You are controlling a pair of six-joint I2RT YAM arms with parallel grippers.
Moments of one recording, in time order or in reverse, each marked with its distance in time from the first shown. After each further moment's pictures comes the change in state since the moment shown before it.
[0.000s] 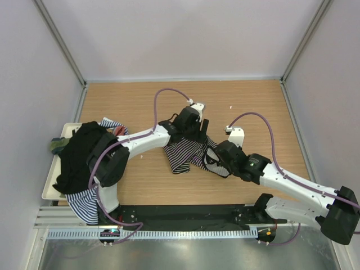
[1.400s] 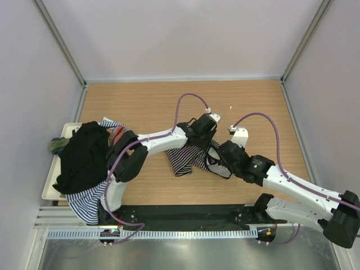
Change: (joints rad) left arm -0.121 0.214 0.227 -0.210 -0.096 0.126; right arm -0.008 -0.048 -0.009 -0.009 0.024 0.041
